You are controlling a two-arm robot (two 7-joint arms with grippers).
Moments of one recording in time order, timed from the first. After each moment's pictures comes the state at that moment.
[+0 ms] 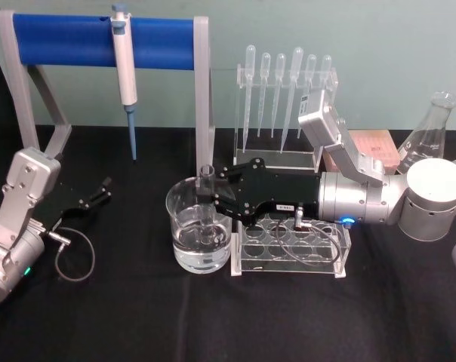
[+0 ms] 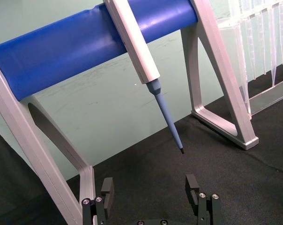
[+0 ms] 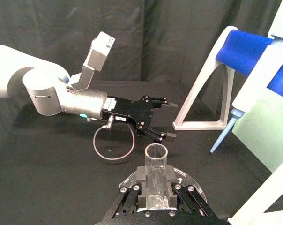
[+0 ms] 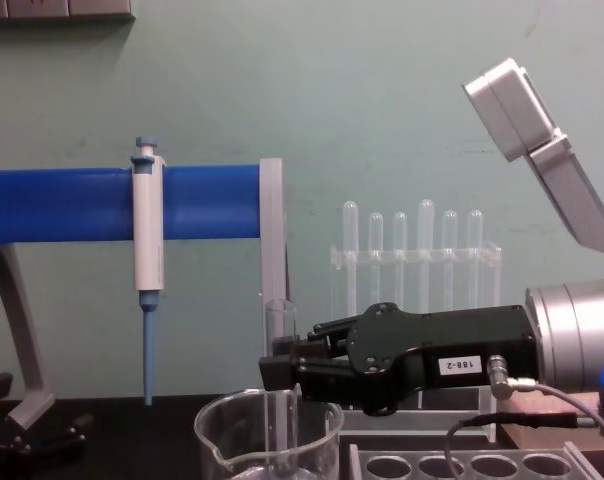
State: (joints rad) left arm -0.20 0.60 0.45 -1.41 -0.25 -0.12 0.03; right arm 0.66 0.45 -0.74 -1.25 0.48 -0.06 0.87
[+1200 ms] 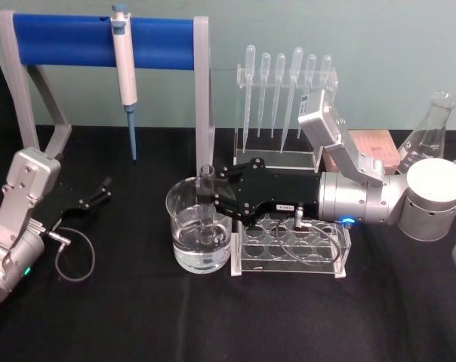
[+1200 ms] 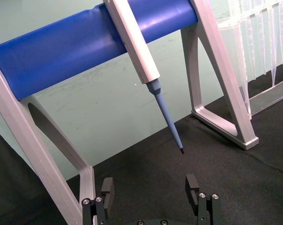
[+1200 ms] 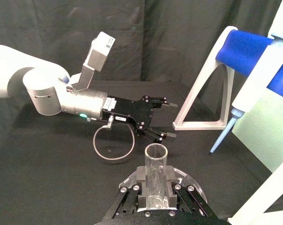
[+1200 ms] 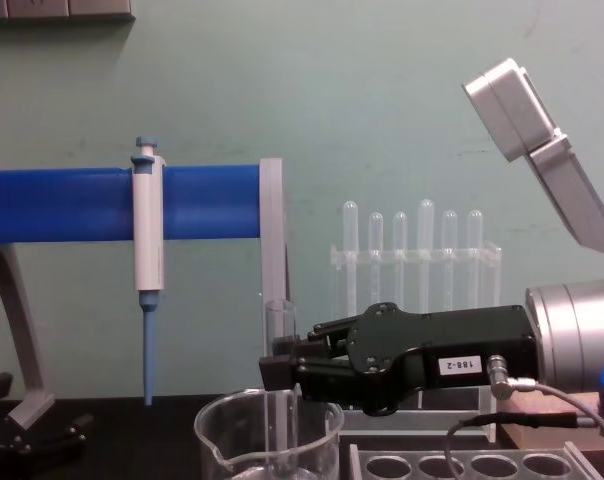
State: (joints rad) left arm -0.20 0.60 0.45 -1.41 -0.25 -0.12 0.03; right arm 0.66 0.45 -0.74 -1.25 0.48 -0.06 0.87
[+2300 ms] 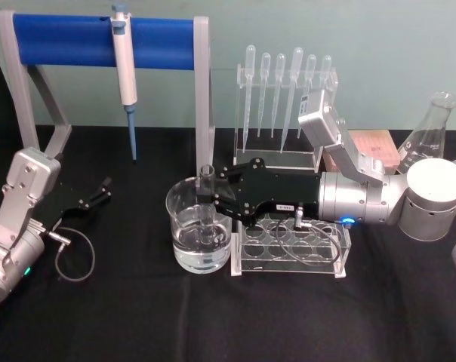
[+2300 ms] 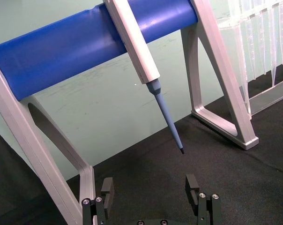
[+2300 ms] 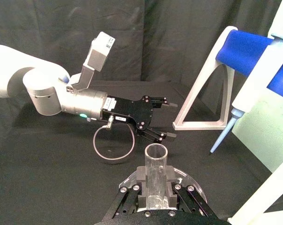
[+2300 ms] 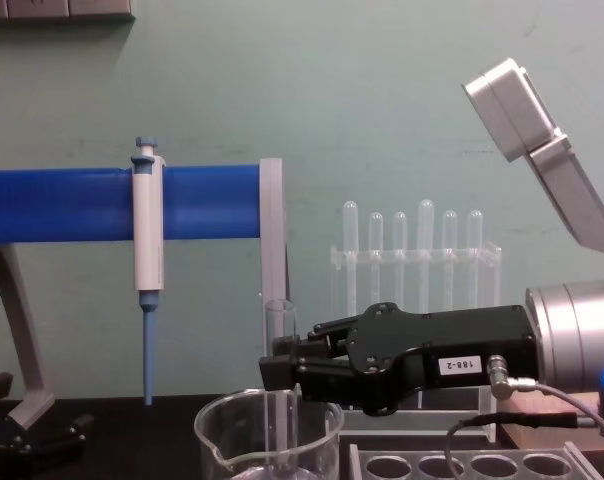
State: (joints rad) left arm -0.20 0.60 0.45 -1.41 -0.25 -0.12 0.03; right arm 0.66 0.45 -0.74 -1.25 0.48 -0.06 0.87
